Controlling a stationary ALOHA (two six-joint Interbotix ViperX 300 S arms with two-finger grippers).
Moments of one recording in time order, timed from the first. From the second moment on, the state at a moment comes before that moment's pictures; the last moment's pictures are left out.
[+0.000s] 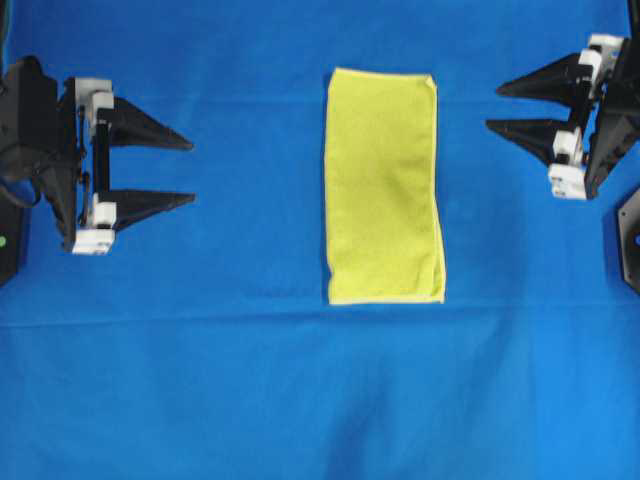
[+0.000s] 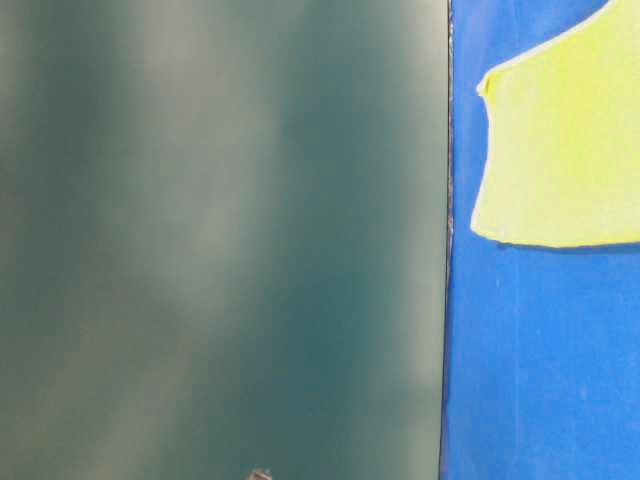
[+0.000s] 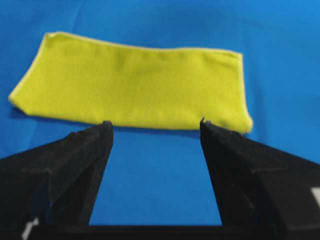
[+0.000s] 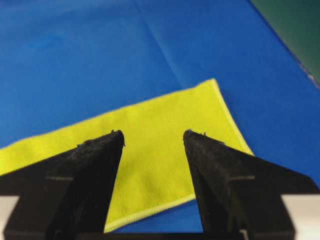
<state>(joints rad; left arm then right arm) 0.08 -0.64 1.07 -0.02 -0.25 0.02 -0.34 -0.77 1.11 -0.44 -0.01 0.50</state>
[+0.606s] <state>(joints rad) 0.25 -0.29 0.89 -0.02 -0.30 0.03 -0.48 -0.48 1.00 -0.45 0.07 0.50</state>
